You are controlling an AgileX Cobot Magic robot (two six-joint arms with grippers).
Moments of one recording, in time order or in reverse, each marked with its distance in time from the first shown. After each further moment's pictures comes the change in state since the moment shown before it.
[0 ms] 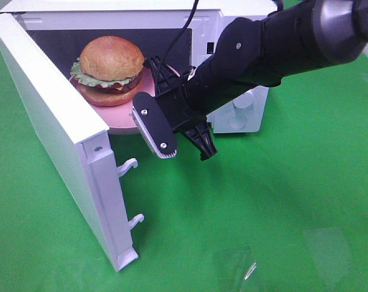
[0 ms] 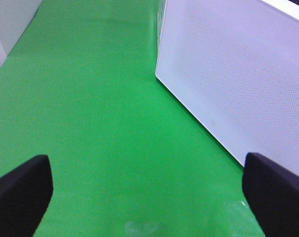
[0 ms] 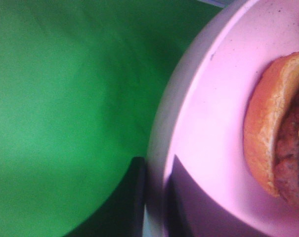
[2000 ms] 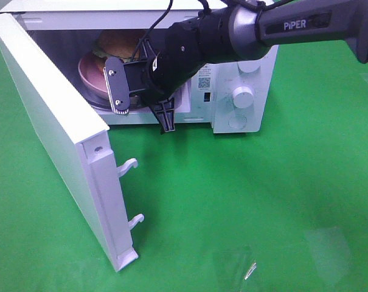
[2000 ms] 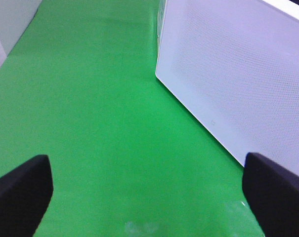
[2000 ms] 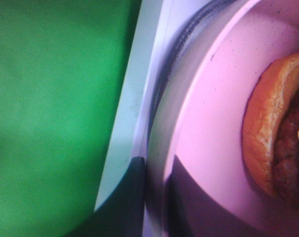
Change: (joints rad) left arm 0.000 0.000 0.000 0.000 0.000 0.000; right arm 0.000 0.314 -0.476 -0.484 0.112 0.775
